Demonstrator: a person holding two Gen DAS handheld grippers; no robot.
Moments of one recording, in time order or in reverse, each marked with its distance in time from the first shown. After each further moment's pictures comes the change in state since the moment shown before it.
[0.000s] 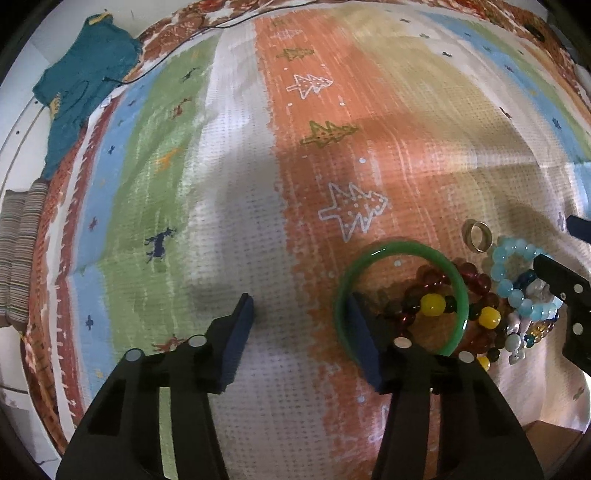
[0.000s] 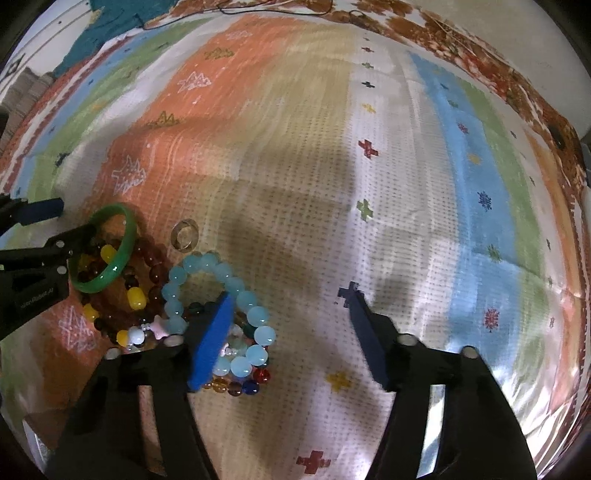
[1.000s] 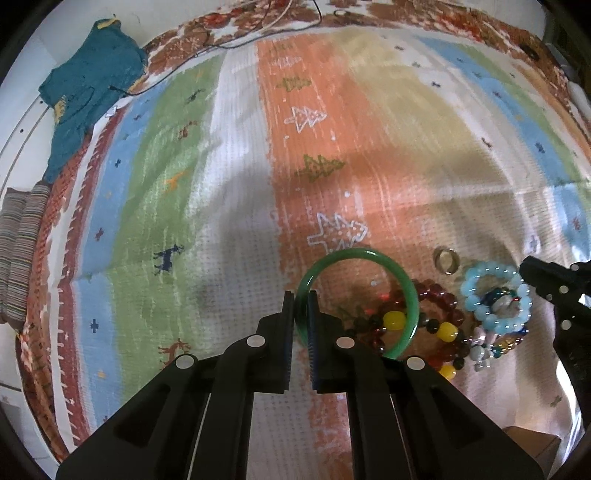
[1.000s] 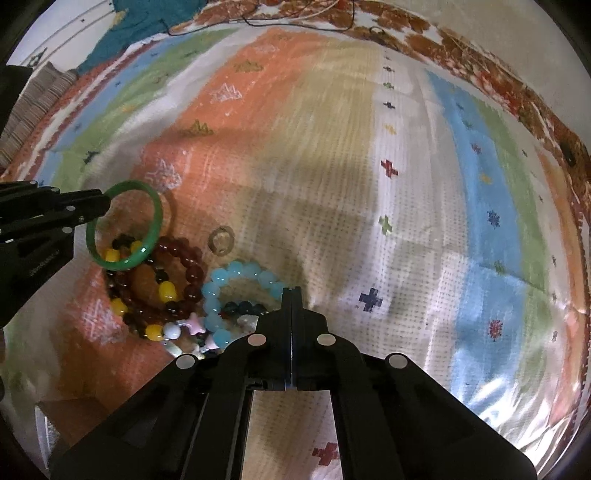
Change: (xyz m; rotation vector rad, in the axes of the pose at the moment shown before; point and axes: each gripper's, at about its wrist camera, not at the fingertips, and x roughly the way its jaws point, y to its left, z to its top) left arm -0.031 0.000 0.003 -0.028 -0.067 -0.030; right arm -0.019 0.007 -0.007 -0.031 -0.038 0.059
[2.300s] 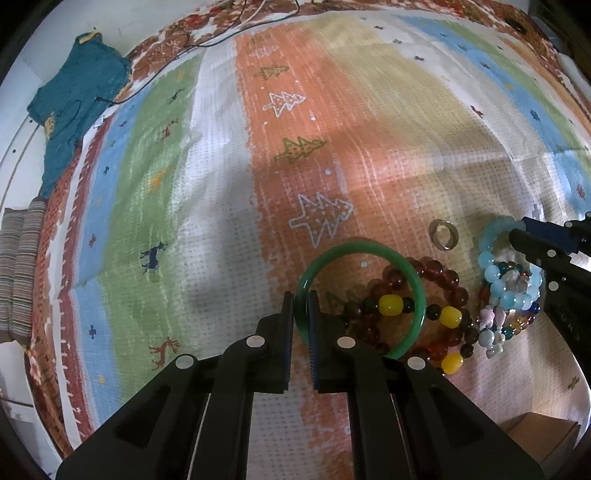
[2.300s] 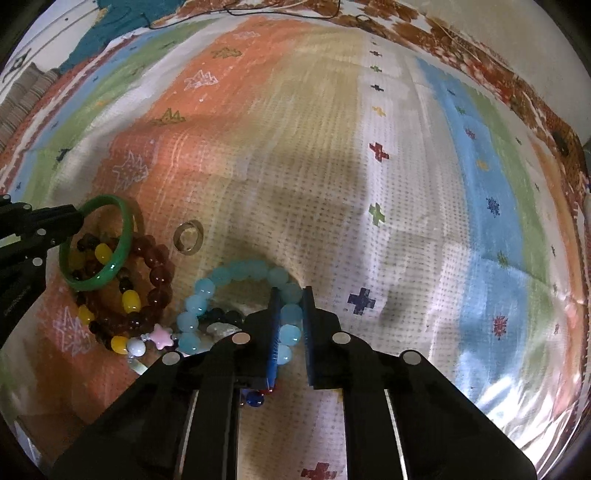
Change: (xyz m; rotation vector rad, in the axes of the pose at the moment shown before) left arm 0.009 -0.014 -0.007 0.076 0.027 0.018; right arm 0.020 -0.008 0.004 0.026 0.000 -0.047
